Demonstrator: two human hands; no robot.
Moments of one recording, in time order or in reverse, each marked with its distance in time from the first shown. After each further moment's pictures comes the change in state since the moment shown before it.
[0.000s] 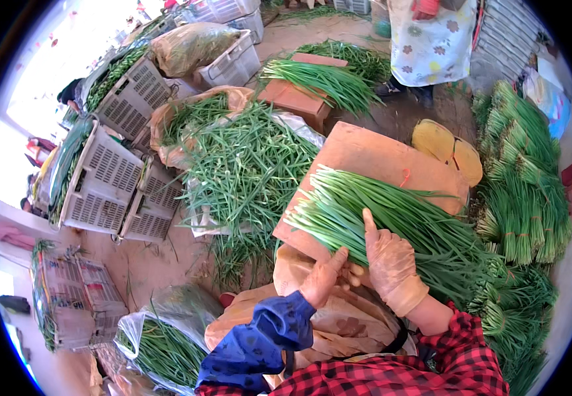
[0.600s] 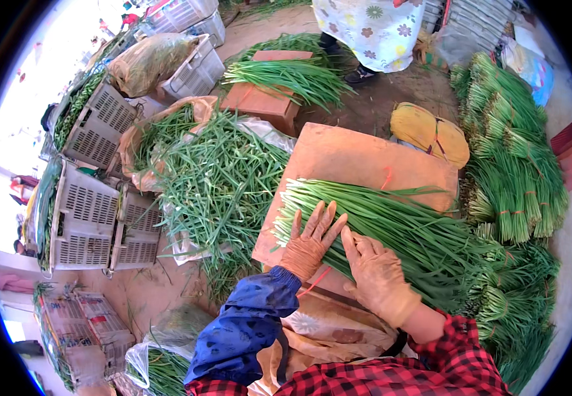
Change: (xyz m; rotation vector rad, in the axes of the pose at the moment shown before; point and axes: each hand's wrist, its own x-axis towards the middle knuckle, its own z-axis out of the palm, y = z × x) left_hand 0.069 0.035 -0.032 2.029 0.215 0.694; right_hand 0.011 0.004 0.012 0.113 0.029 0.067
